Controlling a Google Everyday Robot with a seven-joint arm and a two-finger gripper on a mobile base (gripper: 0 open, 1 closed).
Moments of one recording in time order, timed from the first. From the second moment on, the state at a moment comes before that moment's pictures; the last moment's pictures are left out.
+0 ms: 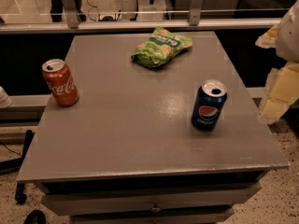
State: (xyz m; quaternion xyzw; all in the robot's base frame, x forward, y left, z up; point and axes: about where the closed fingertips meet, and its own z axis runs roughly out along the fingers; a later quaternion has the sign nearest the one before) arm 0.438 -0.217 0.976 -0.60 0.78 -0.03 0.16
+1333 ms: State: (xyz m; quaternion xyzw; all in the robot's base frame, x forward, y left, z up) arm 0.433 -0.229 0.926 -0.47 0.82 0.10 0.30
